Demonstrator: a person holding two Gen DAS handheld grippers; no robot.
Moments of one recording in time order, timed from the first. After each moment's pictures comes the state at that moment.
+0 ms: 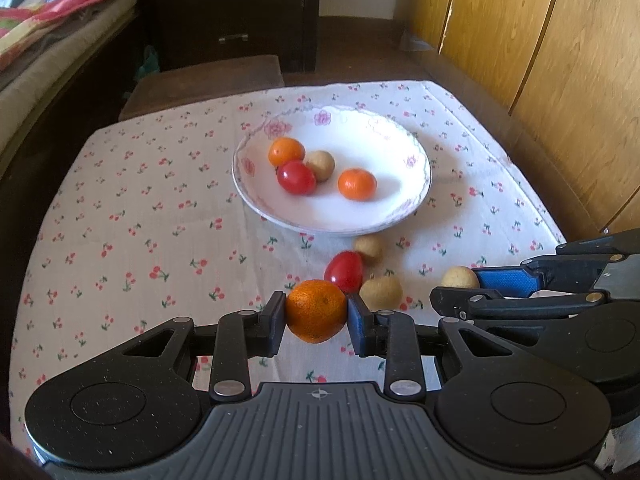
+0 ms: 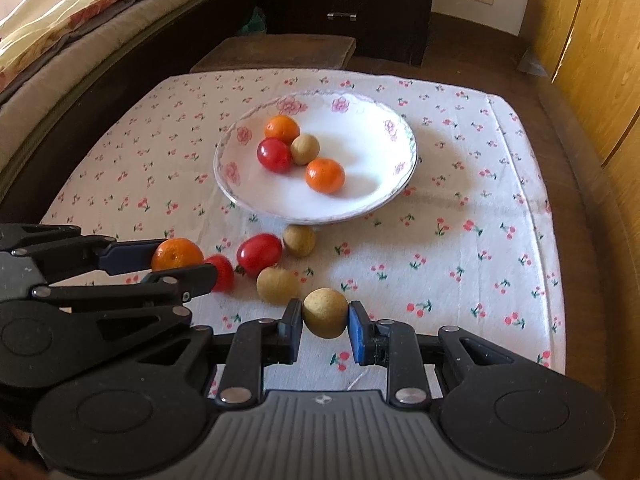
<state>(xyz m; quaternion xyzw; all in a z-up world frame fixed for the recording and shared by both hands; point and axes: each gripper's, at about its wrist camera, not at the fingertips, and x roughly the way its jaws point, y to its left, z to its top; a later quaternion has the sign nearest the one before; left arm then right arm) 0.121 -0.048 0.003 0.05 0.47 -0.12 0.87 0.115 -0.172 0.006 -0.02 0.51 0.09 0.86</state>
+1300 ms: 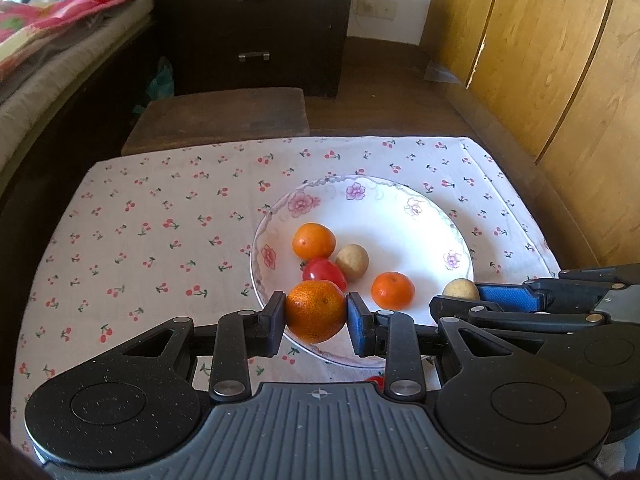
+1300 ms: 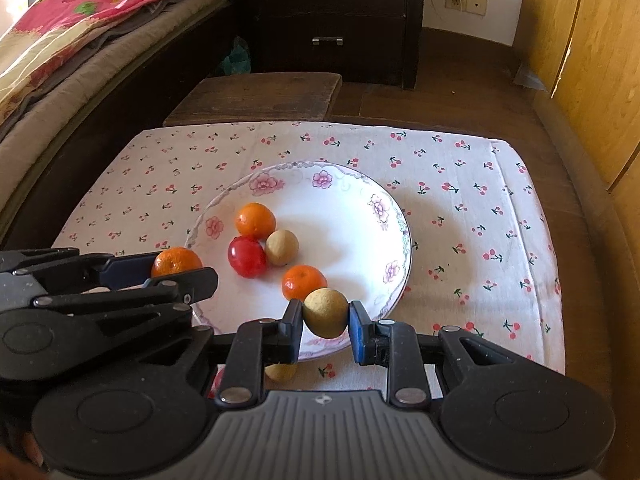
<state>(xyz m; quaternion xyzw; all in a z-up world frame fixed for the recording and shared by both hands) 0.203 -0.044 0.013 0.02 0.46 -0.09 0.88 0.199 -0.178 0.014 0.00 0.49 0.08 0.87</state>
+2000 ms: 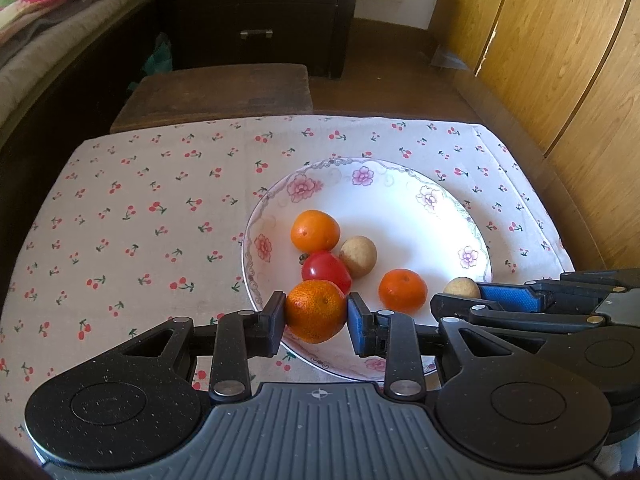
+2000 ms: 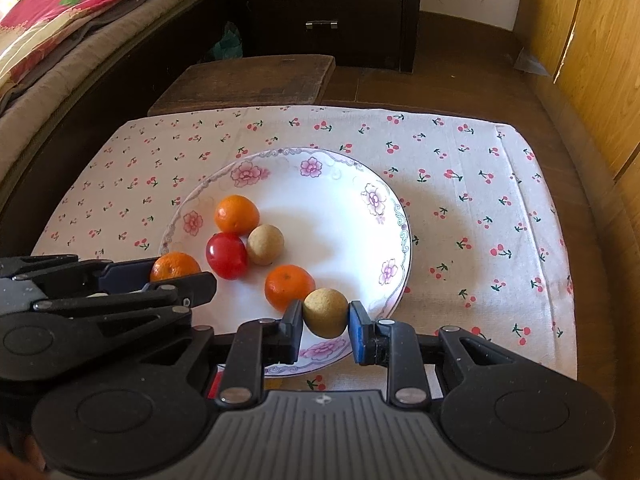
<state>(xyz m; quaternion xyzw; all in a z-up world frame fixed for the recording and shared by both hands) 0.220 -0.046 -0.007 0.00 0.48 -0.09 0.87 0.216 -0.180 -0.005 0.01 0.51 0.08 0.86</state>
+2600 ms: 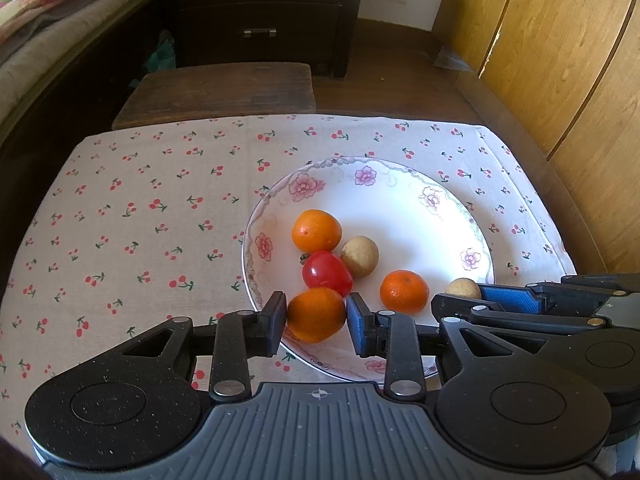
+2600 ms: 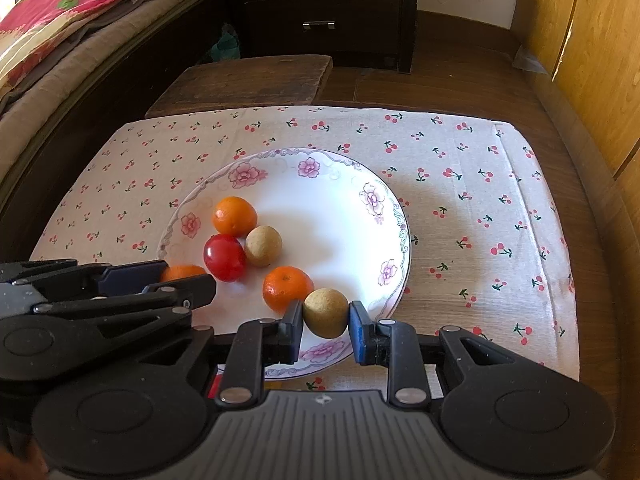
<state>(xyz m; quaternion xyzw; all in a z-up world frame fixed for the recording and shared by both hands) 0.221 -0.045 -0.009 0.00 0.48 -0.08 0.87 0.217 -0.180 -0.006 0.01 0.51 0.07 0.86</state>
